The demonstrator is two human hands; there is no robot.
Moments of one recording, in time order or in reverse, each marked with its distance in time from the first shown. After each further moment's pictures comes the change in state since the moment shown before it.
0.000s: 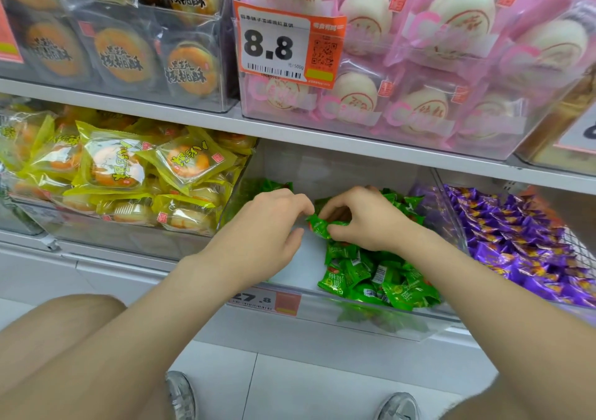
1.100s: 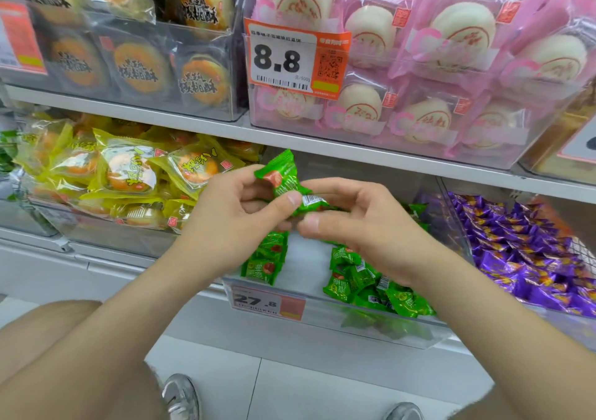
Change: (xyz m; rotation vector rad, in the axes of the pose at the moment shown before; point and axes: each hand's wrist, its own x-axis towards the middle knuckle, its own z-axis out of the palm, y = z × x) left_hand -0.020 0.011 -0.041 -0.966 0.265 -0.309; right_hand -0.049 -0.071 -0.024 1.249 -0.012 -0.029
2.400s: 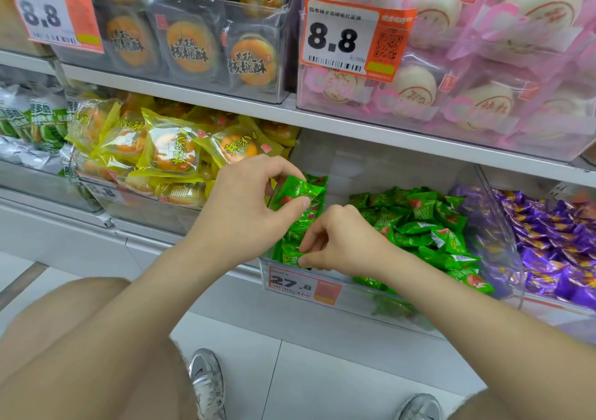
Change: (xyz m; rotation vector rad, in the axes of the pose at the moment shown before) left_hand -0.011 -0.004 -0.037 0.785 0.127 0.280; right_hand 0.044 0.059 0.041 -1.047 -0.137 0.026
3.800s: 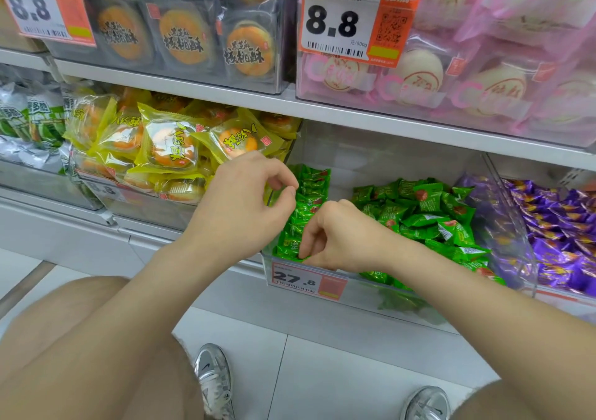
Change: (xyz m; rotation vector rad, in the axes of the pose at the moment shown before) left_hand 0.001 -0.012 0.005 0.060 -0.047 -0.051; right_hand 0.000 -0.007 -0.006 -0.044 -0.129 -0.088
